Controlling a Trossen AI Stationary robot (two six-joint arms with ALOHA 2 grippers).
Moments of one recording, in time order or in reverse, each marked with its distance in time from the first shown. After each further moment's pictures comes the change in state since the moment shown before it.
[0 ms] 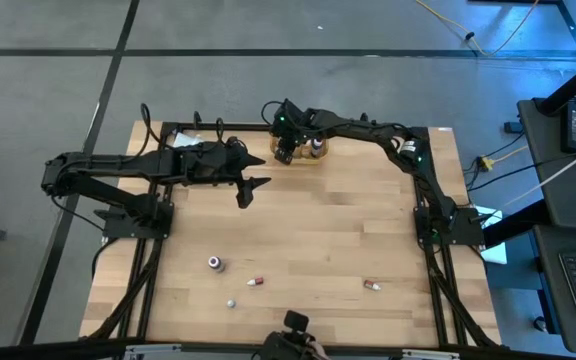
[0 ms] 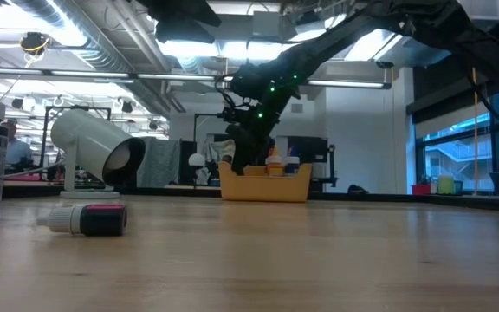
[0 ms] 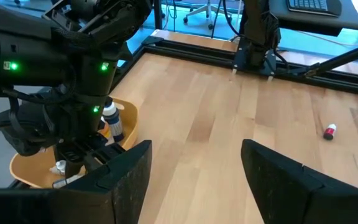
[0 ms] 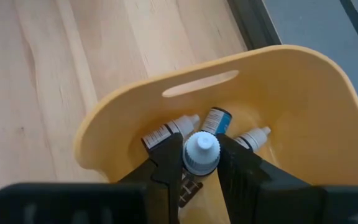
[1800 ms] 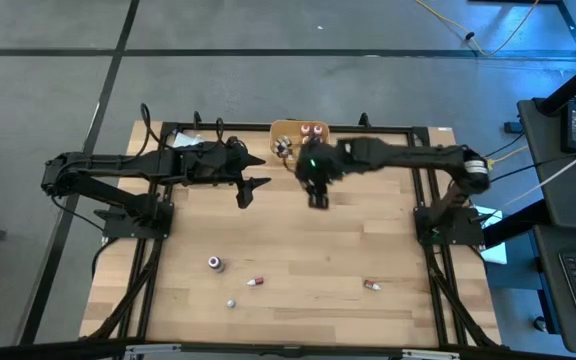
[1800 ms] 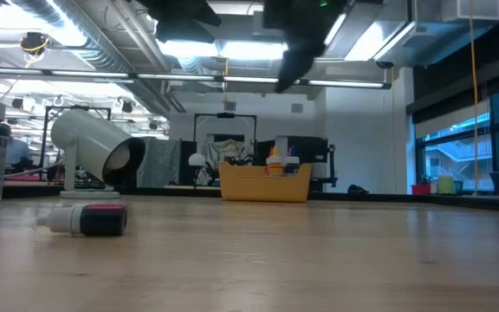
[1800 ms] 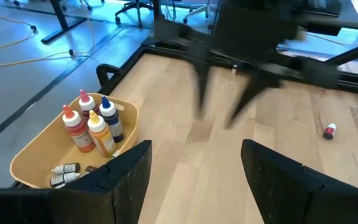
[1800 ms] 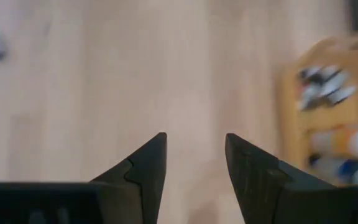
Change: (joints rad) left arm -0.001 0.000 0.000 0.001 0.001 0.006; right arm 0.364 -0.547 -0.300 -0.304 0.031 0.061
